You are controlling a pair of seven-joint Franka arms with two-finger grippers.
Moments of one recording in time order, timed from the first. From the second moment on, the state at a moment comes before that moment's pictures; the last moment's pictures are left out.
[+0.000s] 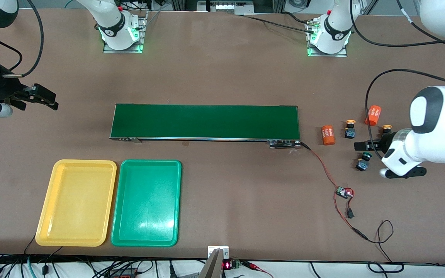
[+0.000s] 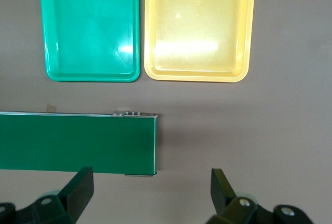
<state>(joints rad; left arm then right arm) 0.06 0.48 -0.08 -1.53 -0.04 1.72 -0.11 0.08 0.05 -0.05 -1.63 0.03 1.68 0.03</state>
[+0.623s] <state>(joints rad) 0.06 0.34 -0.14 -1.95 -0.04 2.00 -0.11 0.08 0.05 -0.05 -1.63 0.03 1.69 0.03</state>
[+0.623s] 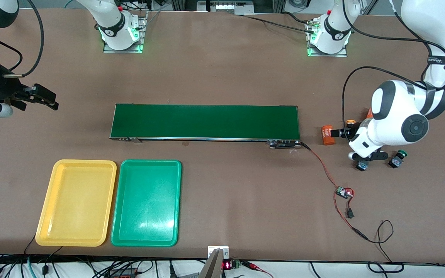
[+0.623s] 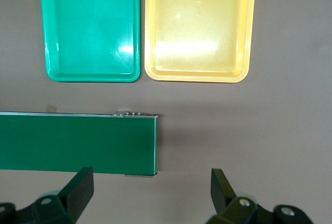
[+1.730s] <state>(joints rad) 0.08 0.39 -0.19 -2.18 -0.04 2.38 -0.11 0.08 0.05 -0.05 -1.63 0.03 1.69 0.03</state>
